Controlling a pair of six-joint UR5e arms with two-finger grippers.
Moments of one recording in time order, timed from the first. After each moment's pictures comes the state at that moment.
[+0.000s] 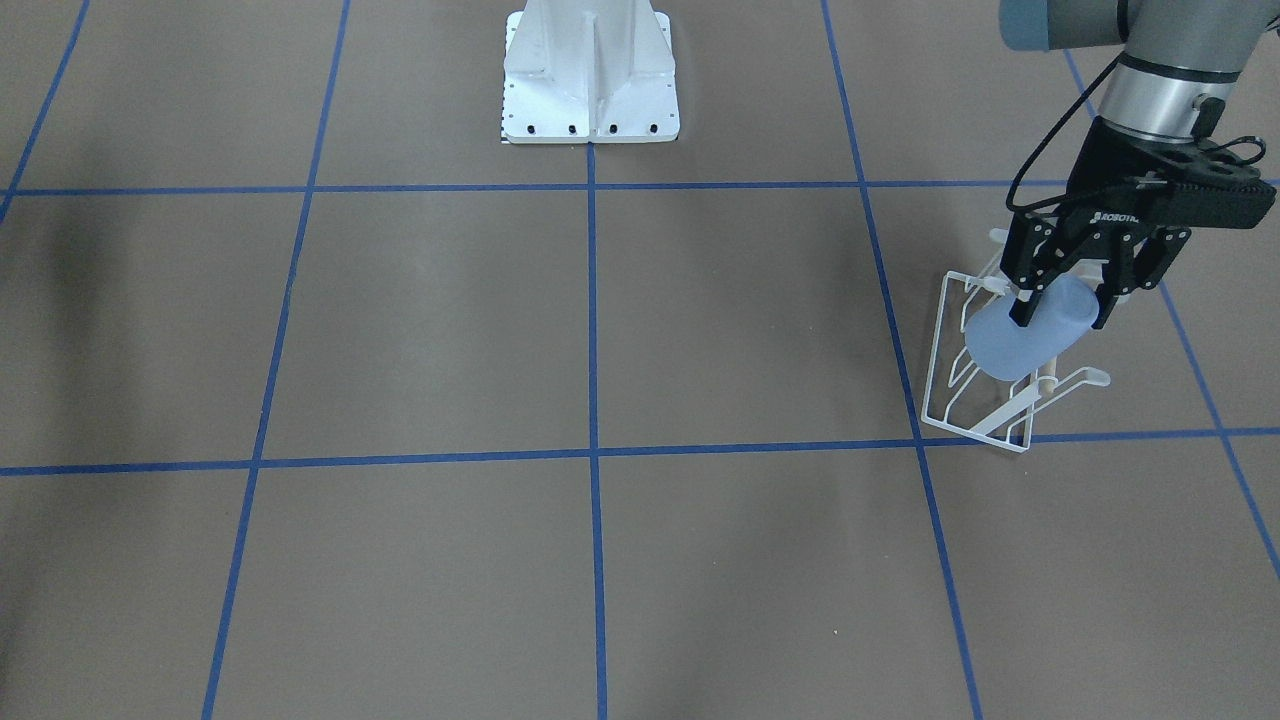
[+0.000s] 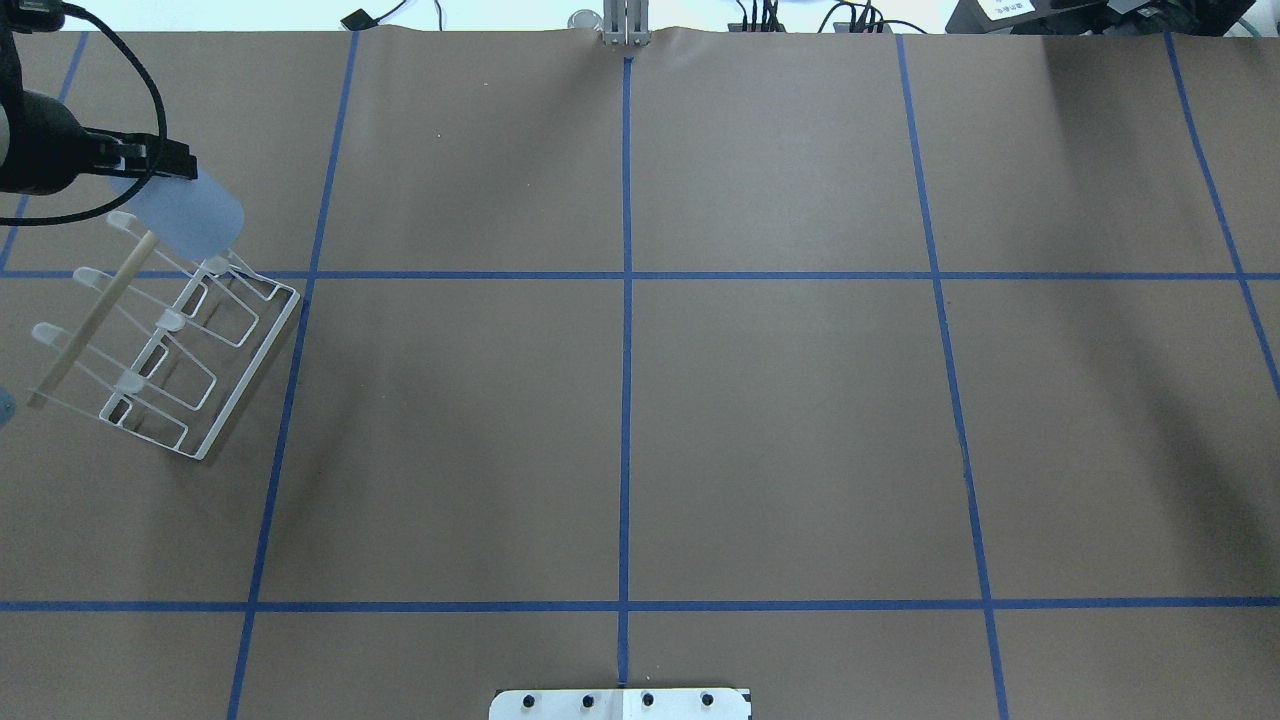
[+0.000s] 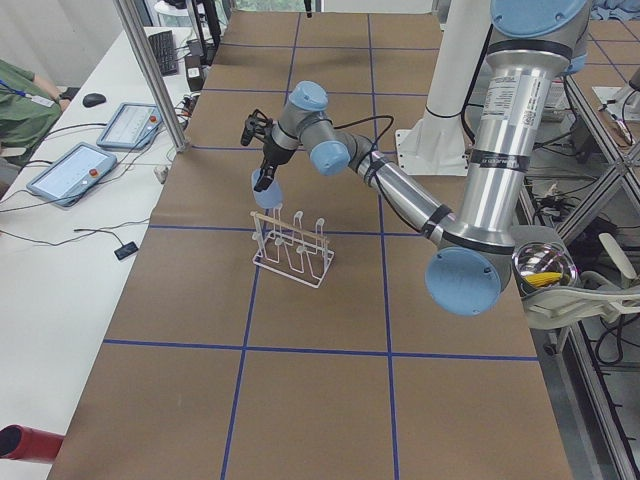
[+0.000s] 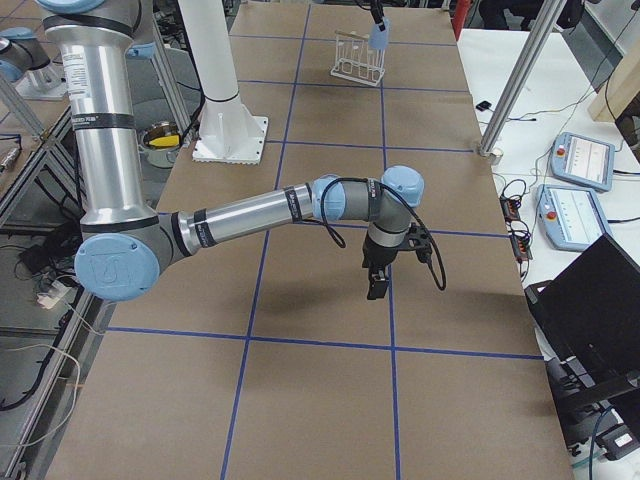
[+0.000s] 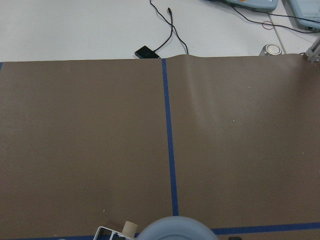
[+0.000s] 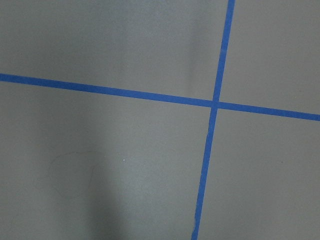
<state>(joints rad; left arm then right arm) -1.00 -1.74 -2.04 -1.86 -1.85 -0.88 1.40 -1.47 1.77 -1.85 2.22 0.05</state>
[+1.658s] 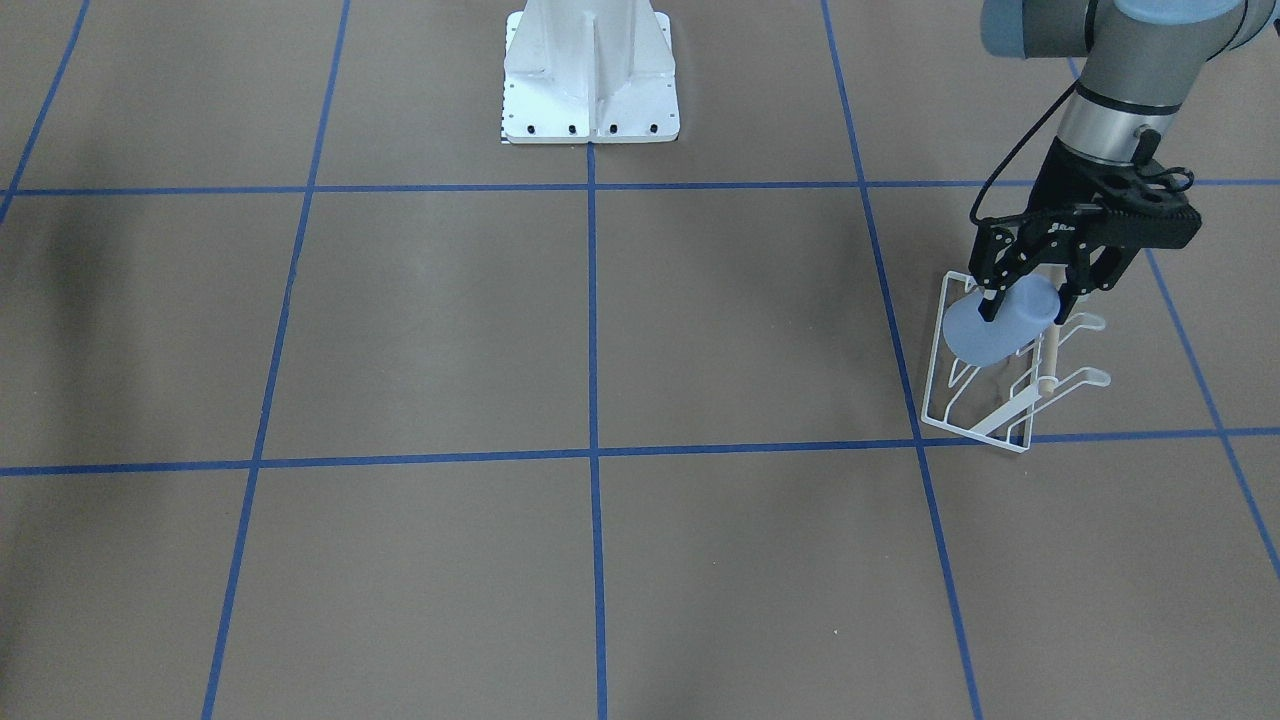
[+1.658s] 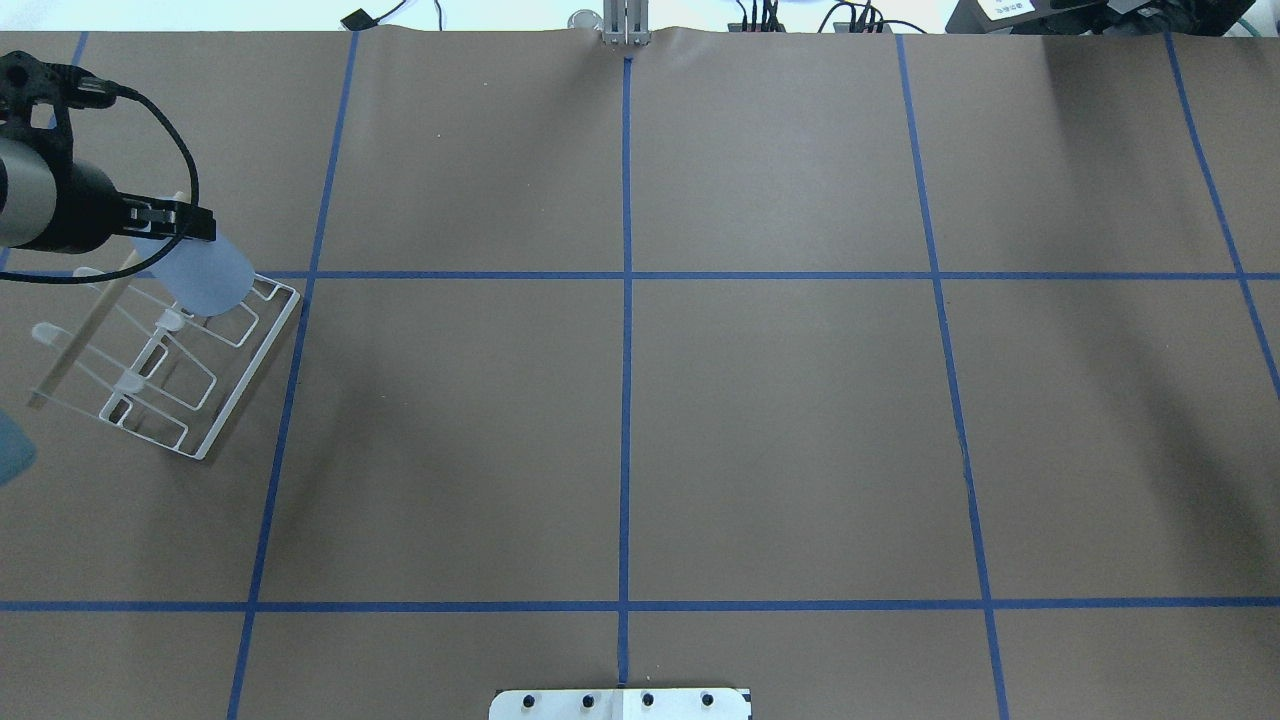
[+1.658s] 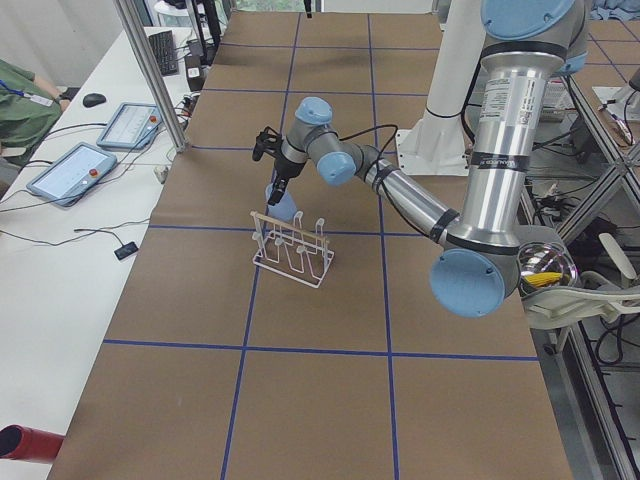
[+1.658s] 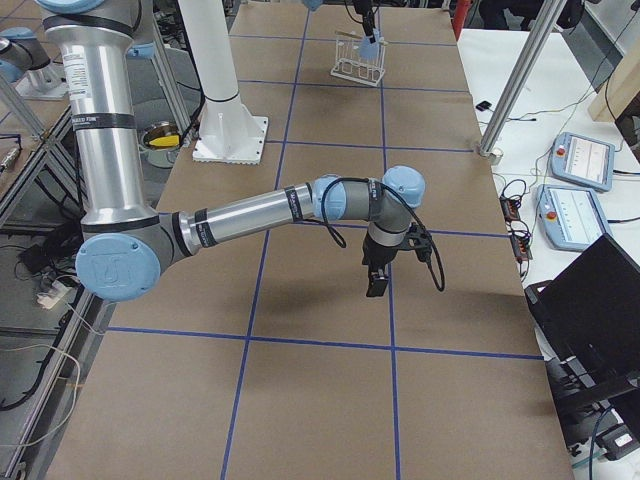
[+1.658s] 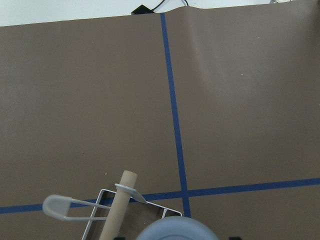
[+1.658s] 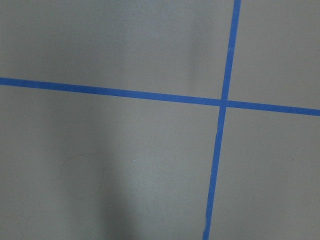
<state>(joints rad) -0.93 -1.70 -2.02 -1.86 -1.85 -0.87 1.40 -1.47 1.77 -1.85 2.25 0.05</state>
